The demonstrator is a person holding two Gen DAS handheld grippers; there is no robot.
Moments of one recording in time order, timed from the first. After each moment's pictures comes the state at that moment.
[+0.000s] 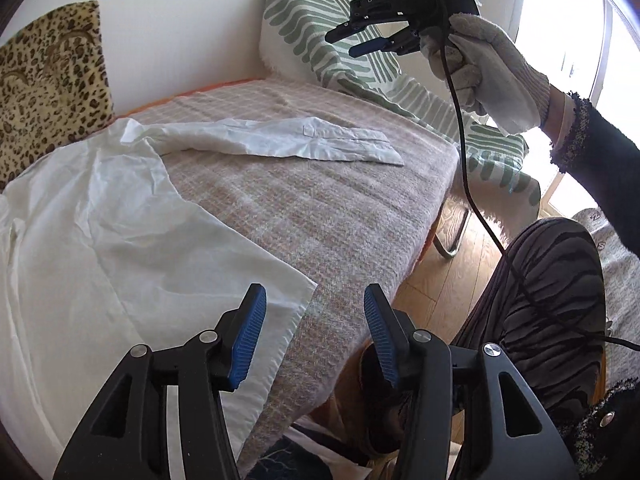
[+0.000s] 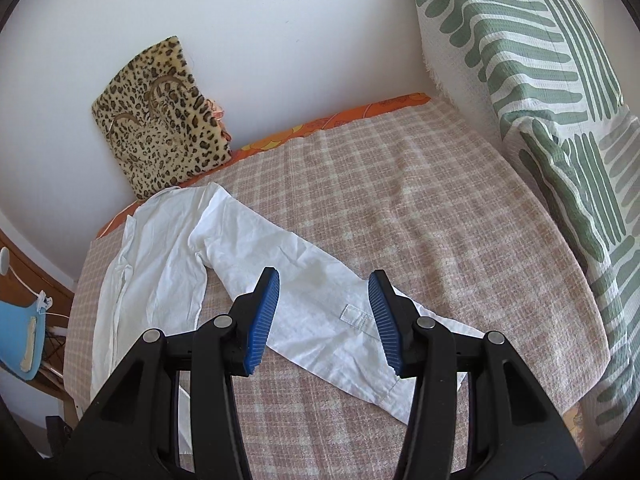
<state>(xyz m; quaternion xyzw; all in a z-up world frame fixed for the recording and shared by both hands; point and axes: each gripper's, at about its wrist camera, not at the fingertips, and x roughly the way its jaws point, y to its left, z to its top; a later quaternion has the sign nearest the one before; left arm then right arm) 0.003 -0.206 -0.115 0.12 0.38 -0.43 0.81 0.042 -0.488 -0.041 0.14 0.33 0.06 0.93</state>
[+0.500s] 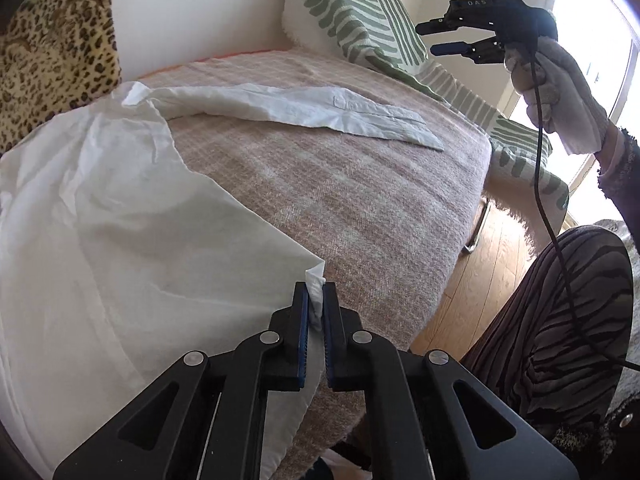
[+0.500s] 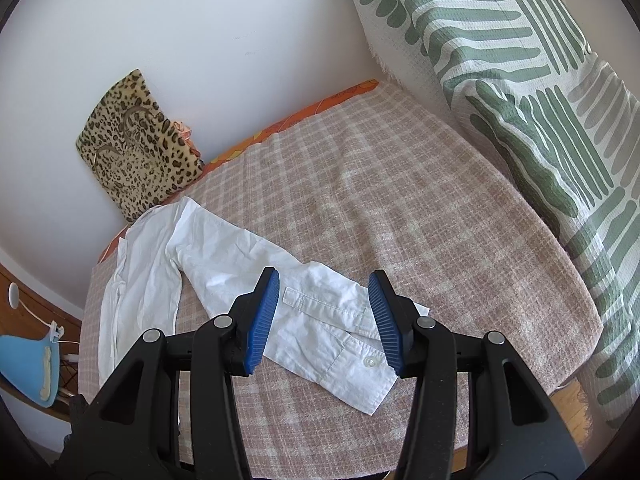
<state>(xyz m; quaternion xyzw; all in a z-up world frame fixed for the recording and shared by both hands) 0.031 -0.207 -0.137 0.10 0.42 -0.42 0.80 0.021 -0.564 -0.069 0.20 0.33 0.04 0.92</state>
